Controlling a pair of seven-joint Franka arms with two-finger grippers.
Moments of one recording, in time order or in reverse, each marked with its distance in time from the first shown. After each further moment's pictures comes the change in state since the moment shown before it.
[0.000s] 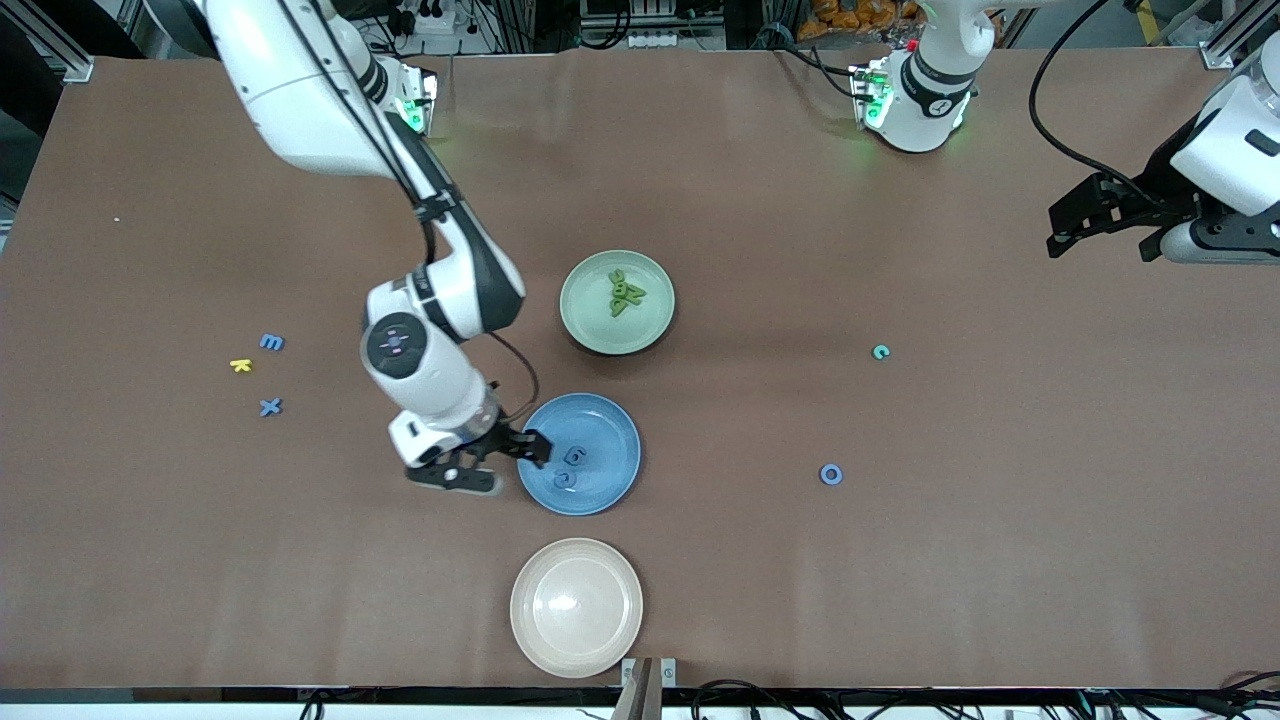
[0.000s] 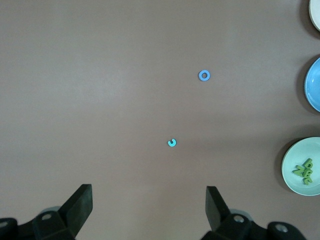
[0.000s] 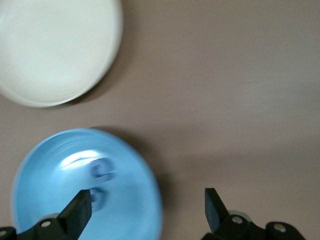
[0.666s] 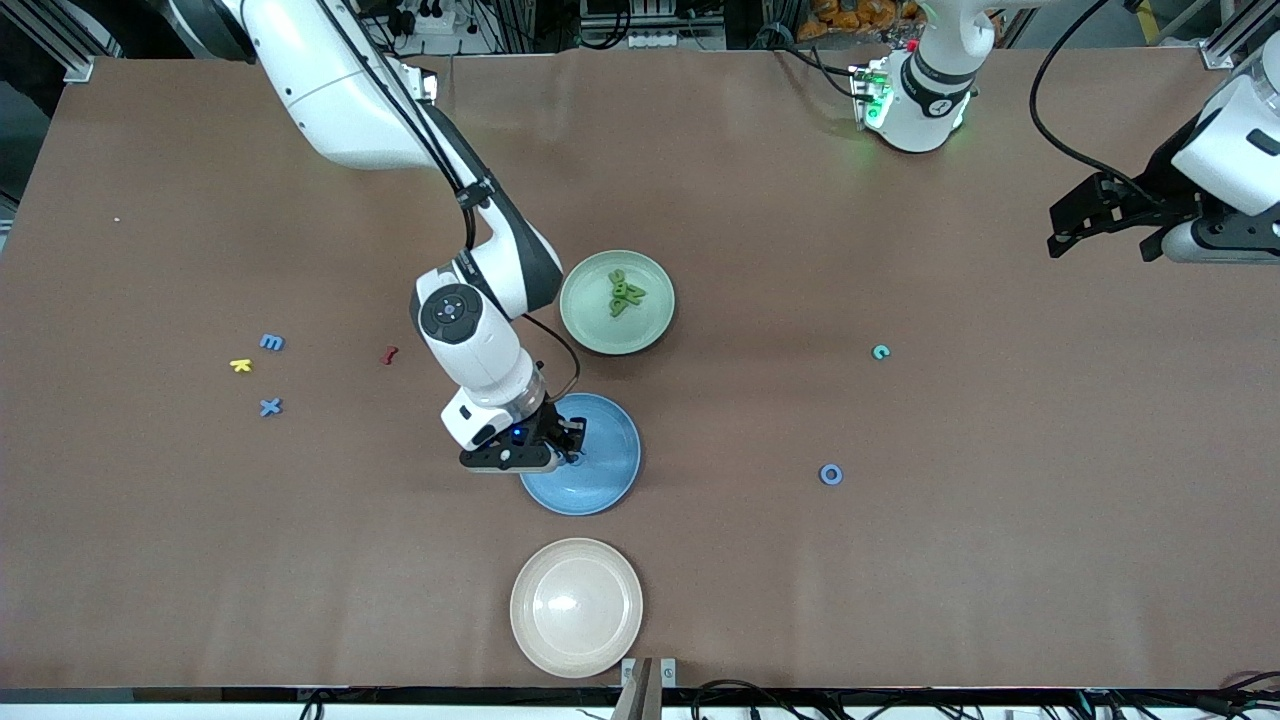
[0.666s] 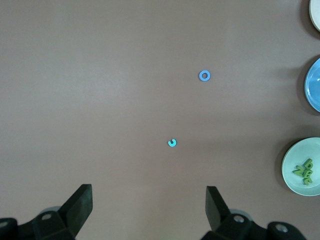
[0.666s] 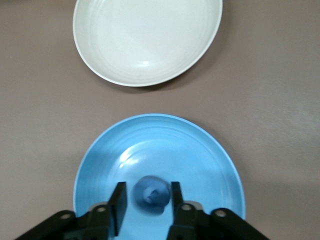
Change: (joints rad) left arm 0.001 -0.001 0.000 0.000 0.000 0.000 0.000; right arm 0.103 0.051 0.020 0.016 -0.038 0.171 -0.006
